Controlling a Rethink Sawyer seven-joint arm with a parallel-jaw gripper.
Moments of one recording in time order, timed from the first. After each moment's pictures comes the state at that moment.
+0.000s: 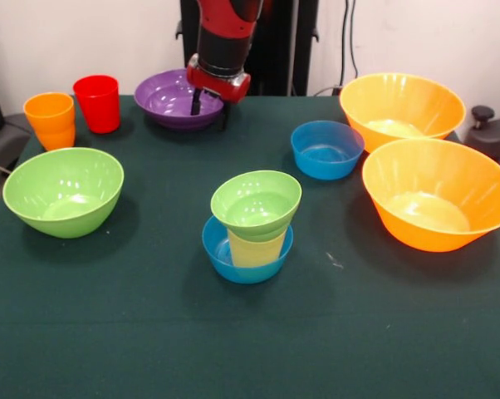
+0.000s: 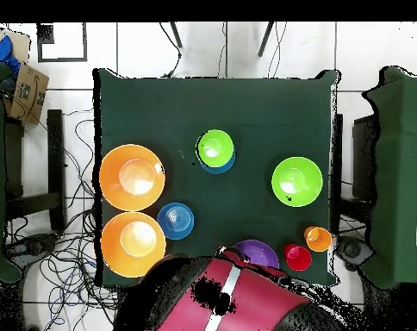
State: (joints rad) arm -0.32 -0.35 -0.24 2.07 -0.23 -0.16 2.02
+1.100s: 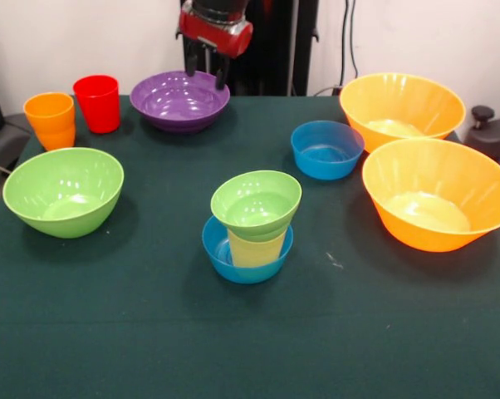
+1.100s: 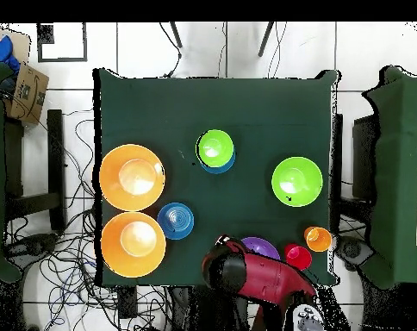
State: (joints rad) arm -0.29 -0.73 -0.21 2.11 -0.19 0.20 2.02
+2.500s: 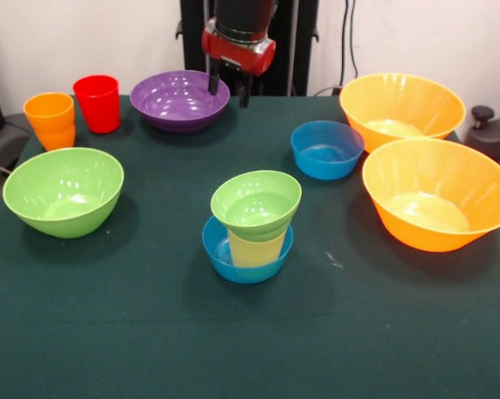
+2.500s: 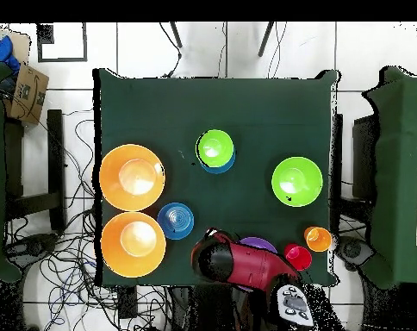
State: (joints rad) arm -0.26 -0.65 -0.16 2.09 -0.15 0.14 2.02
